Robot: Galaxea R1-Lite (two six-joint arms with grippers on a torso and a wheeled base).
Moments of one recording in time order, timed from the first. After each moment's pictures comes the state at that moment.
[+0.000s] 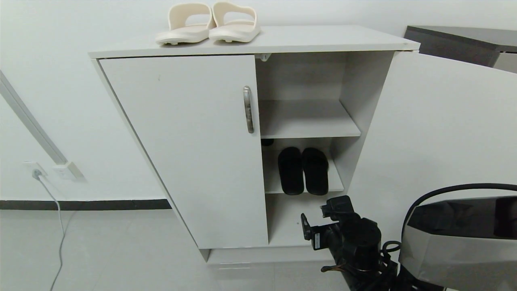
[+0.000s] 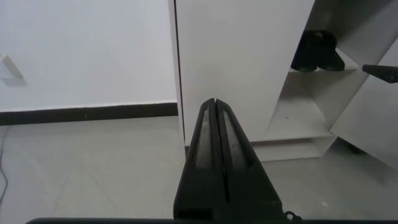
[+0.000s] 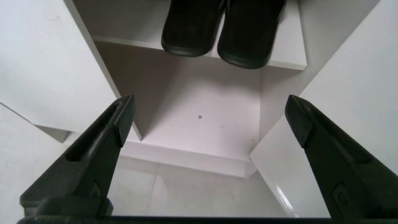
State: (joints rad) left arm 0.00 0.00 0.00 0.00 -0.01 0.01; right arm 0.81 2.25 -0.58 -1.53 -0.62 0.07
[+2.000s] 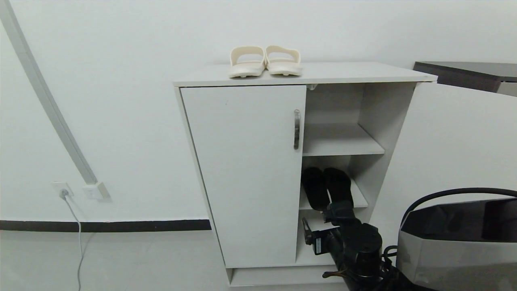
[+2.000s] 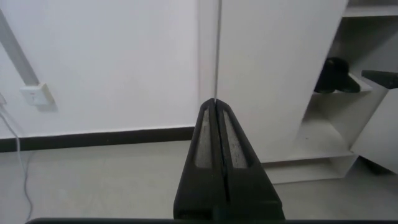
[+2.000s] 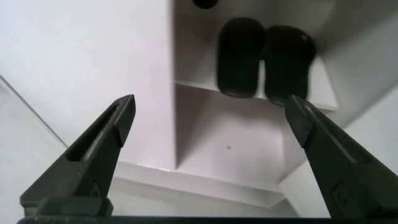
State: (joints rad) left arm 0.00 0.00 0.00 0.00 -0.01 0.00; right arm 0.80 2.28 -0.55 -1.57 -0.62 0.08
